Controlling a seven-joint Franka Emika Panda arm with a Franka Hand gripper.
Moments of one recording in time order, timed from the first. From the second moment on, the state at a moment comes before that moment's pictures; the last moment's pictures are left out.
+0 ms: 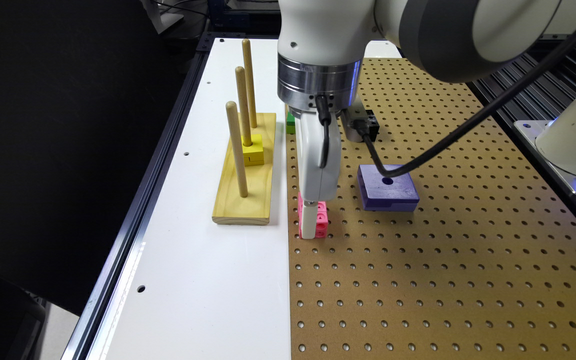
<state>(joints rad) 0.03 0.40 0.23 -2.24 0.01 2.65 1.00</state>
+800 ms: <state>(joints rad) 0.03 0.44 0.23 -2.23 -0.01 2.68 1.01</state>
